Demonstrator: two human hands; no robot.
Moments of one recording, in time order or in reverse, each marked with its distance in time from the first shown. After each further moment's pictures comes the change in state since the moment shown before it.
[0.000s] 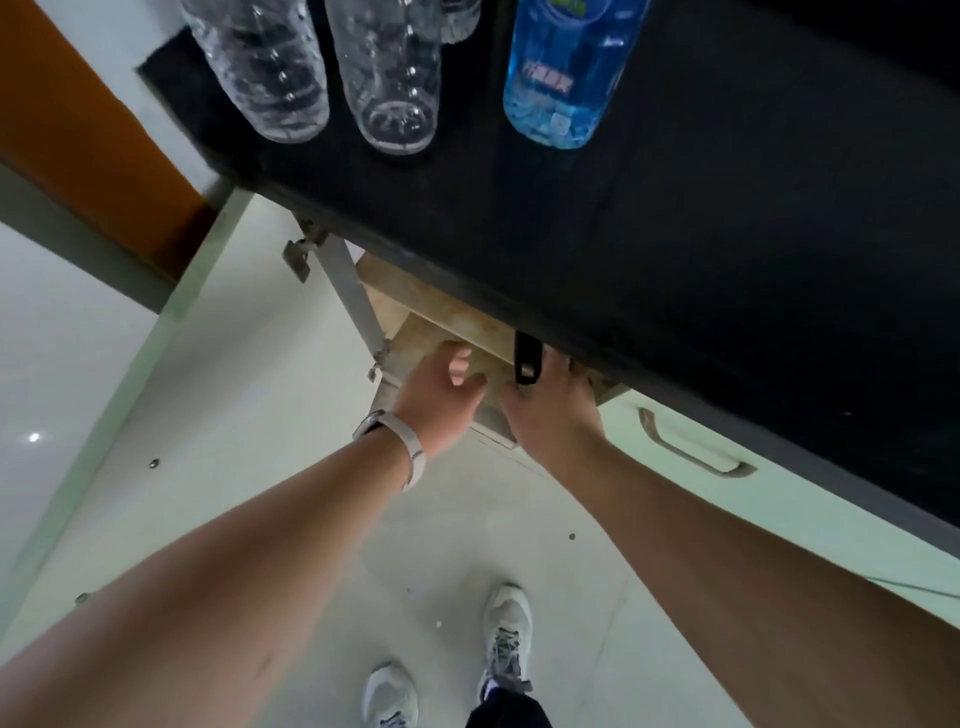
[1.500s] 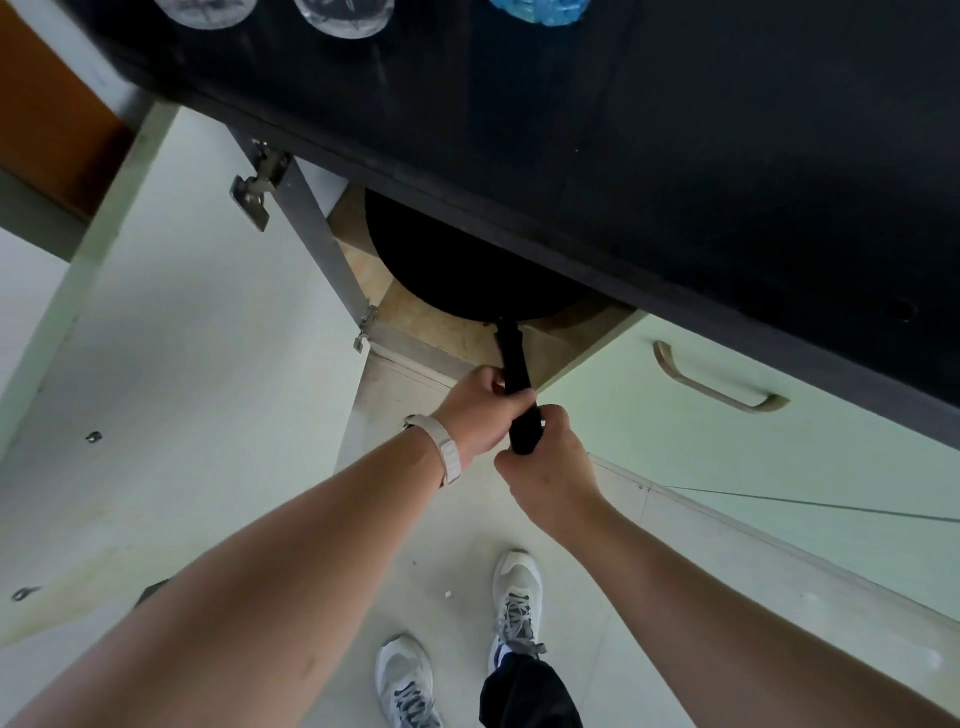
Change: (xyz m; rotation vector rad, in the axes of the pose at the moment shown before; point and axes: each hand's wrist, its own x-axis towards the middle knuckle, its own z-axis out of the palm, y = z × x) left_hand -0.011 -0.035 0.065 -0.162 -0.269 -0.194; right_hand -0.036 0.068 0.089 0.455 -0.087 0.228
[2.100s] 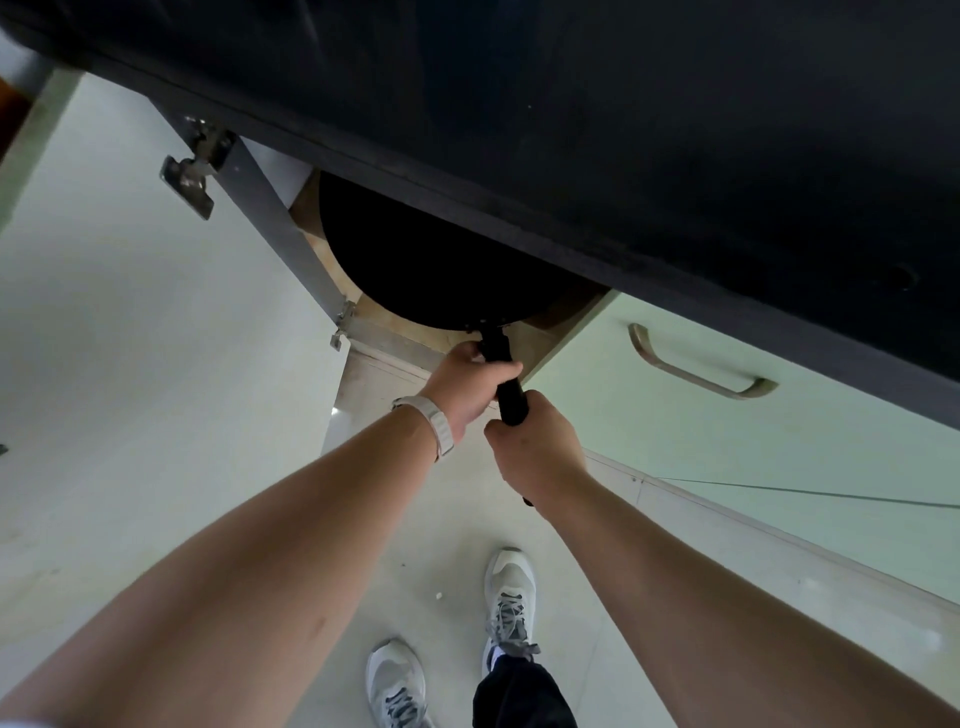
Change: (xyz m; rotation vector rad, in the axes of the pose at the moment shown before) left_hand 0.037 -0.001 0.020 -0.179 0.017 -0.080; right_hand 0.033 0.010 -0.006 -0.040 0.012 0.056
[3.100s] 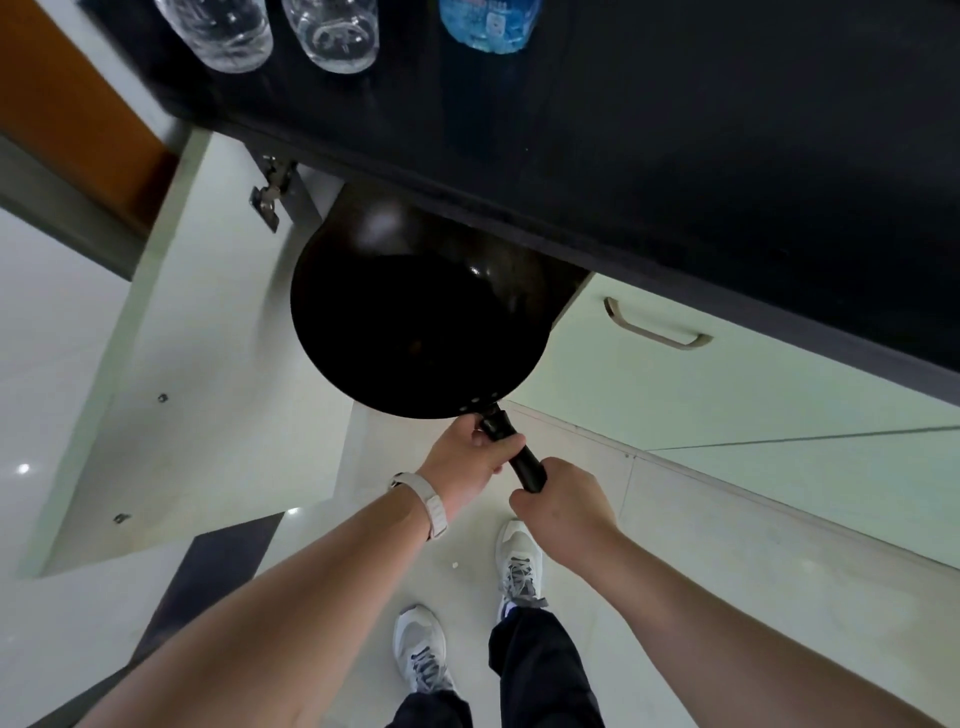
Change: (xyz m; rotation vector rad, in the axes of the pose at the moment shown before) left_hand -0.122 -0.055 -0.017 0.022 -0.101 0.016; right_hand -0.122 0.035 -0.007 -0.200 -0.053 0.017
